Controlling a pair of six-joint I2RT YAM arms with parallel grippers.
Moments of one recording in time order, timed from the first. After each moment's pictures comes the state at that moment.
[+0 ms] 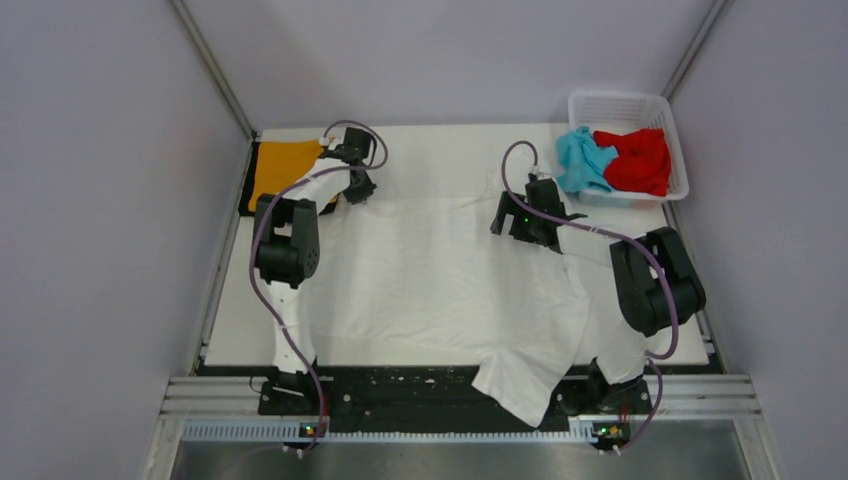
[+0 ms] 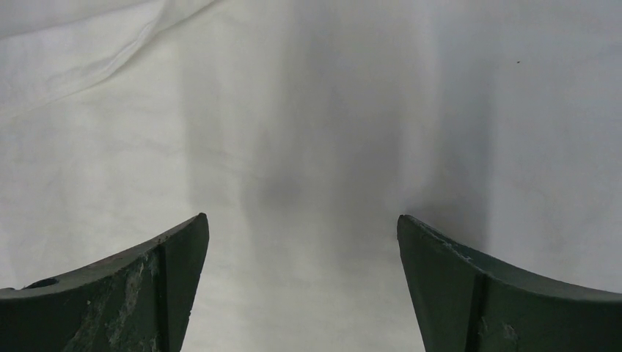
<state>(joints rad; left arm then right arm) -0.21 2.15 1.69 -0.60 -0.27 -0.71 0.34 1.71 0.91 0.01 0.01 0.50</state>
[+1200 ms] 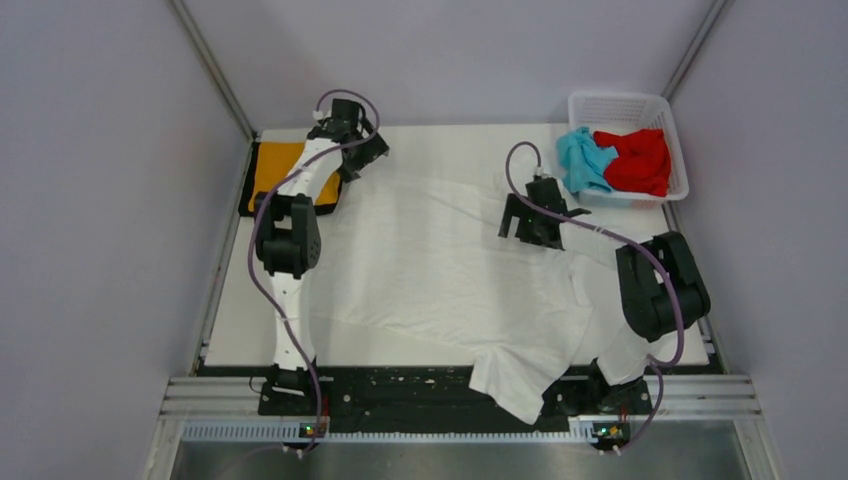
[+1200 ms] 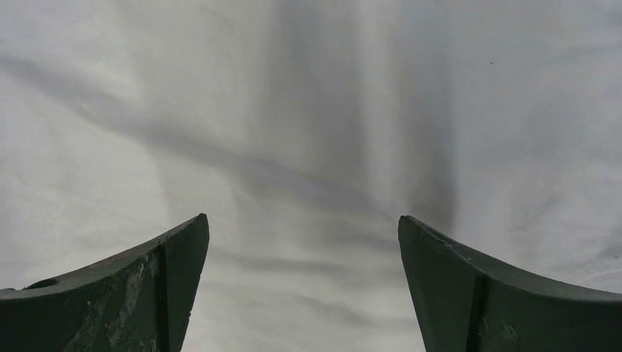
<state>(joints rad) -0.14 2.30 2.05 -0.63 -0.04 -0.80 0.34 1.67 0.94 -0.15 0.10 0.50</state>
